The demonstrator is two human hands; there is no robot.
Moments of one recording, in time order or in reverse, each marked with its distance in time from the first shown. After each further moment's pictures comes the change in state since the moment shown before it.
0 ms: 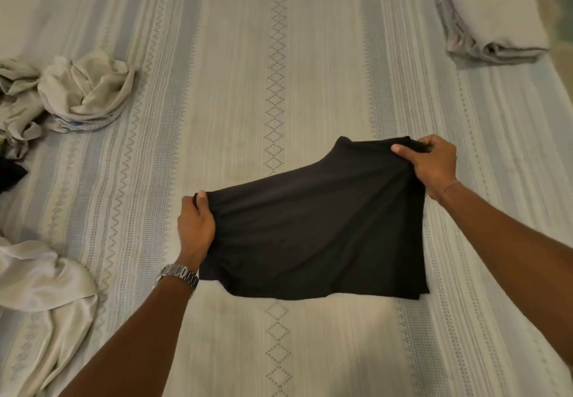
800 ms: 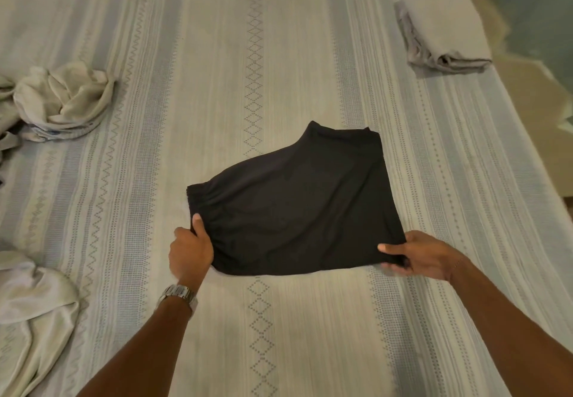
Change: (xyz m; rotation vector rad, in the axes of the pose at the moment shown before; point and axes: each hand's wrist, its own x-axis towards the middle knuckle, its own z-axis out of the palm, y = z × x) left_hand -0.040 -0.010 0.024 0.224 0.035 -0.191; right_hand -0.101 0.088 -0.076 0.089 -0.597 0.720
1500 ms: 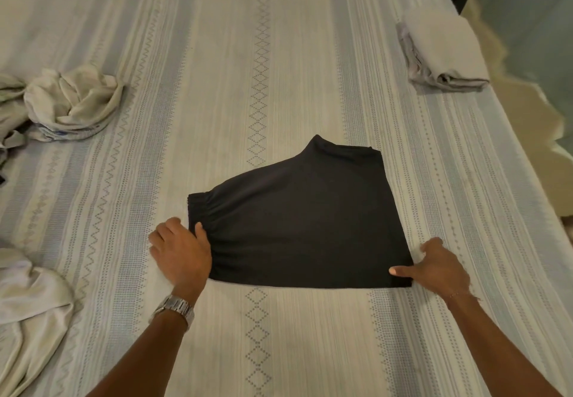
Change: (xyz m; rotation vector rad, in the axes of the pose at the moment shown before) left_hand -0.007 -0.005 -0.008 0.234 0.251 0.300; right_hand -0.027 0.016 0.003 -0.792 0.658 -0.148
